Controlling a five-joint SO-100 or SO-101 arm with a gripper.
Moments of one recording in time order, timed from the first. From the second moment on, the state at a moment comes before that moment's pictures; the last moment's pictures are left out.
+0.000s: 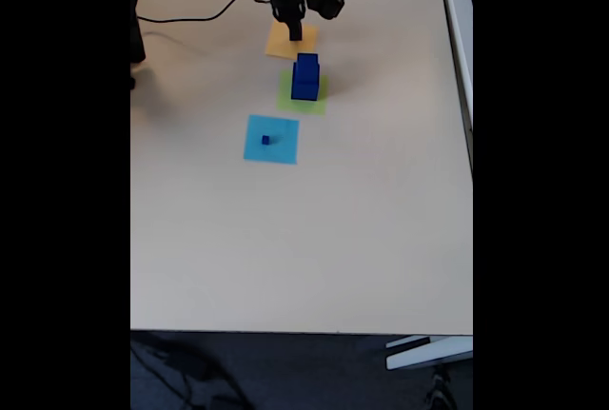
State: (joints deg) arm -13.3 66.1 74.9 59.3 101.9
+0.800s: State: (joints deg) arm 1.2 70.0 38.8 97.2 85.4
